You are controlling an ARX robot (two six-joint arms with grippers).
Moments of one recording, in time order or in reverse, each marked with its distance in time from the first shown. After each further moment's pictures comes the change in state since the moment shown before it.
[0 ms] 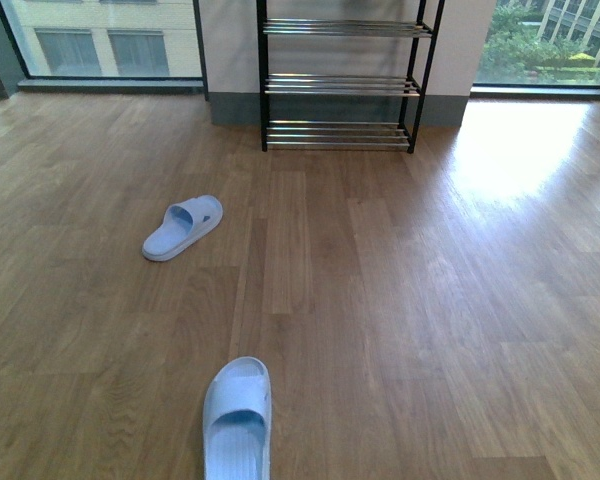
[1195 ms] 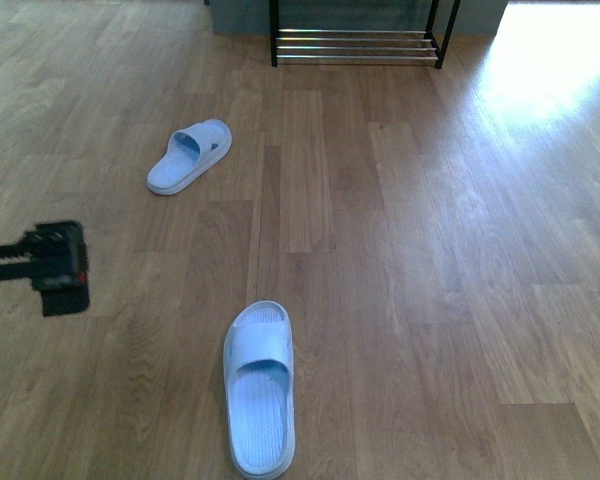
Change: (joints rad) left arm -0.178 1.777 0.525 0.386 -0.118 -0.232; right arm 0.000 0.000 0.000 0.000 -0.004 0.000
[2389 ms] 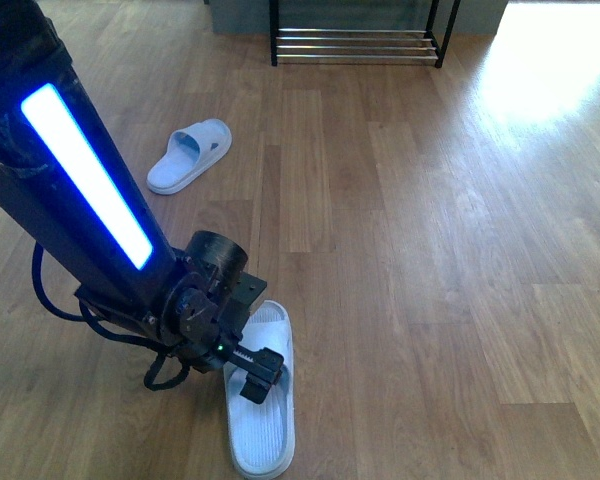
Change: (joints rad) left arm -0.209 1.070 0.914 -0.242 0.192 0.331; right arm 0.000 0.000 0.000 0.000 0.000 0.000
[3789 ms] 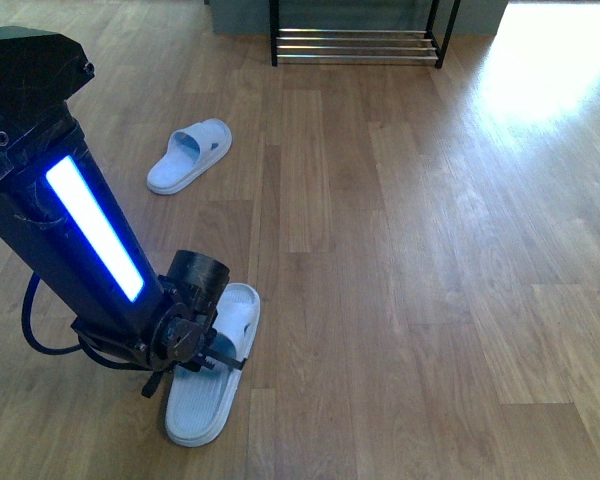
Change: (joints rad) left arm 0.059 0.134 0.068 0.201 -0.364 0.003; right arm 0.000 0.000 0.000 0.000 0.000 0.000
